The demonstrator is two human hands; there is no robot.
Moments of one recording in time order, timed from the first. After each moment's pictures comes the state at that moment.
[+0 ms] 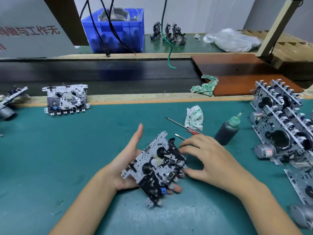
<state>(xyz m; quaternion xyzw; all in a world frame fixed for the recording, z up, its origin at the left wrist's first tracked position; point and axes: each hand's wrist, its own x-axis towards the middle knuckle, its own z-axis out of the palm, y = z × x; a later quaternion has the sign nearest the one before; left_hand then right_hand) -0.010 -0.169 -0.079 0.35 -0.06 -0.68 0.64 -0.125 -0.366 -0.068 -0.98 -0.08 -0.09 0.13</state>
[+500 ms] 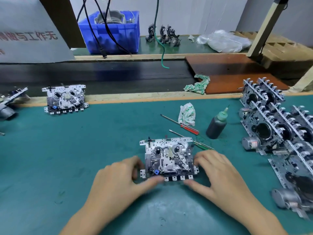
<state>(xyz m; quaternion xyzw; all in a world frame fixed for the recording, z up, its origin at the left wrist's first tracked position) -0.072 -0.135 -0.065 0.94 -0.28 -0.08 0.15 -0.186 -0.351 -0.084 -0.98 0.03 -0.16 0.10</state>
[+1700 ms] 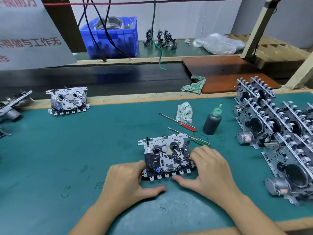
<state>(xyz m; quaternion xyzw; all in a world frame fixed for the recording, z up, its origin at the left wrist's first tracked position) -0.078 -0.132 -0.093 0.87 -0.42 0.10 0.24 -0.178 -0.336 -0.096 -0.97 0.05 -0.25 0.03</state>
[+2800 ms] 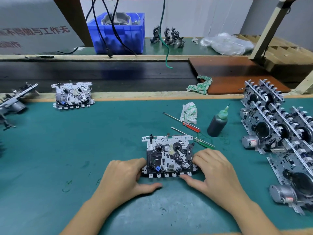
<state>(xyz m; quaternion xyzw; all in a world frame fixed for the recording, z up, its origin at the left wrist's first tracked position) -0.070 -0.130 -0.093 0.86 -0.45 0.14 0.21 -0.179 -0.349 -0.100 -0.97 0.00 -0.25 0.07</state>
